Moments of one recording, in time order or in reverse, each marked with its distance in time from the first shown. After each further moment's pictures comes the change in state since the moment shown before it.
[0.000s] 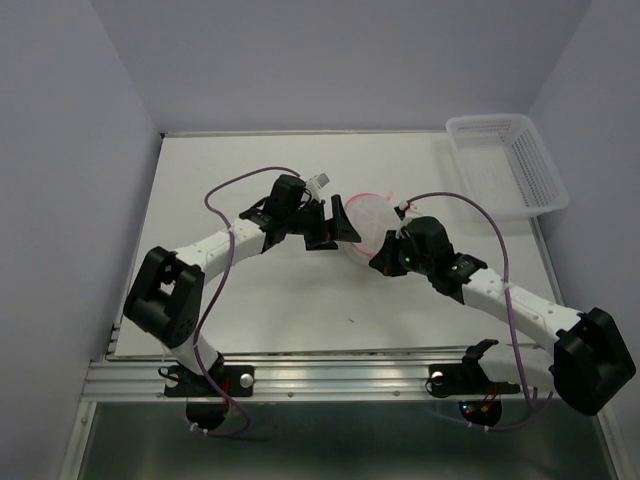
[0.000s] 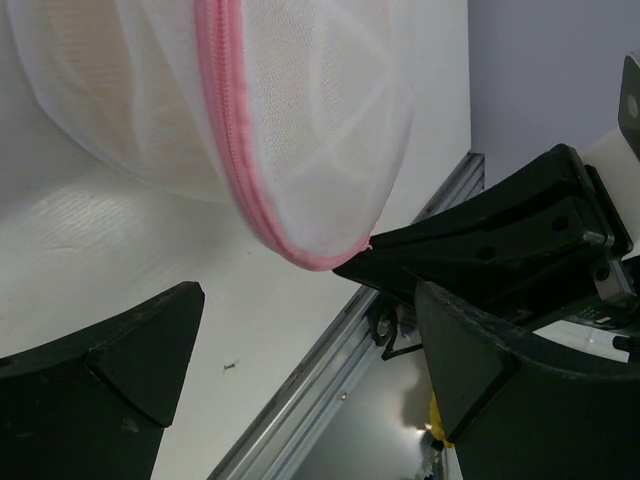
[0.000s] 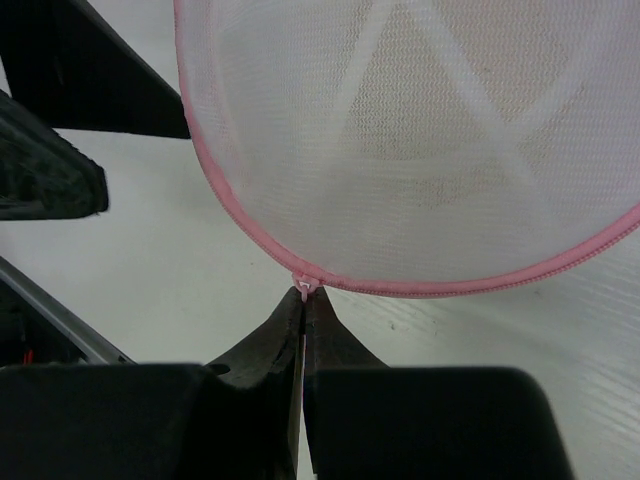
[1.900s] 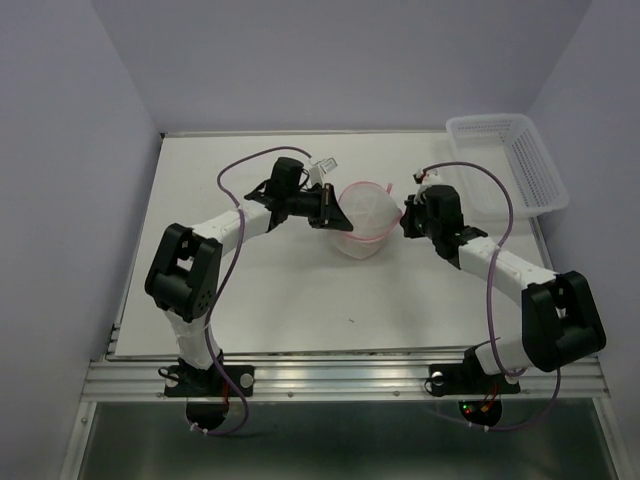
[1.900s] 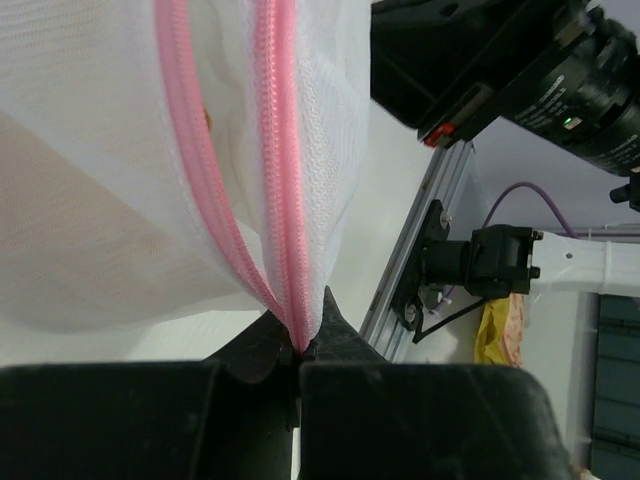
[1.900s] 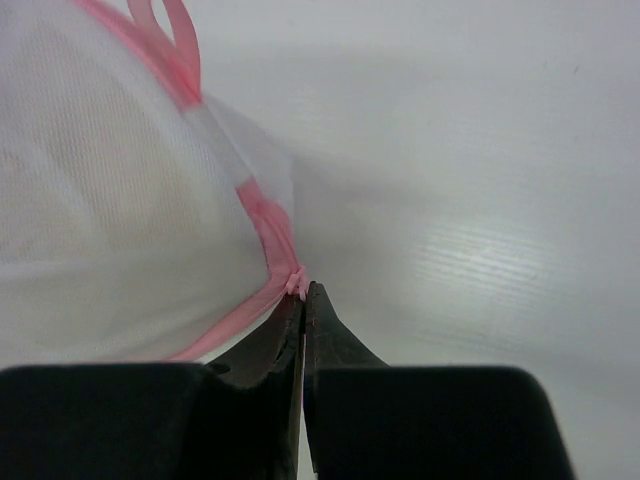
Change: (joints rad) left arm 0.066 0.192 0.138 0.106 0.257 0.173; right arm -0.265 0.243 0.140 0.101 0.185 -0.327
